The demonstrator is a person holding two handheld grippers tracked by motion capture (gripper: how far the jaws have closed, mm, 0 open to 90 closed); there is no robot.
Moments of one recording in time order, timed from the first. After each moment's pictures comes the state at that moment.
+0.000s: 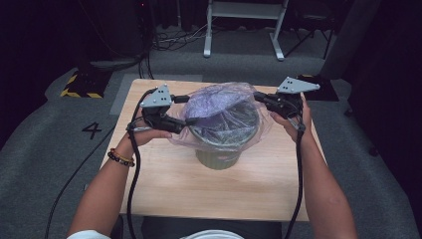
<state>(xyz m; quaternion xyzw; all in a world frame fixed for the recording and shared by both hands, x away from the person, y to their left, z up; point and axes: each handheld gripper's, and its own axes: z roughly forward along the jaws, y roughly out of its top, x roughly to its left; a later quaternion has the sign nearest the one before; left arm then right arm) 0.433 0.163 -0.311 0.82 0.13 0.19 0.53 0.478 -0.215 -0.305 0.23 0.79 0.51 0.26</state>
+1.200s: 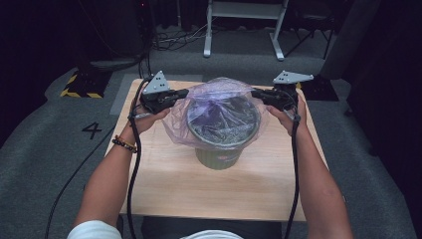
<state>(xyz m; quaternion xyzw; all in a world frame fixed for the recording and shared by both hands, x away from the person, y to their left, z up) 0.488 0.180 -0.319 0.80 0.19 0.25 0.51 0.508 -0.212 -0.311 0.28 0.79 0.50 0.21</state>
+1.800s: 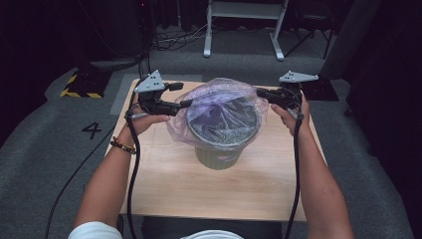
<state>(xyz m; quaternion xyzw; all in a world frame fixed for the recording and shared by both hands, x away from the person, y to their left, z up) 0.477 0.183 -0.315 0.79 0.17 0.20 0.55 0.518 -0.228 -0.320 0.32 0.77 0.51 0.20</state>
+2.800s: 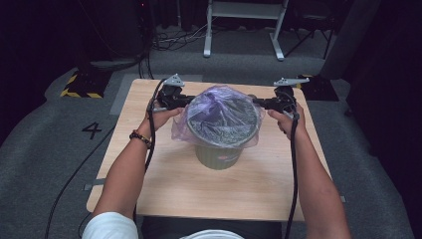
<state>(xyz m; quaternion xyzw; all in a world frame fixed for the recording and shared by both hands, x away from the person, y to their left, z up) 0.544 0.156 -0.372 0.83 0.26 0.12 0.48 0.533 -0.229 -0.351 0.37 0.79 0.47 0.11</state>
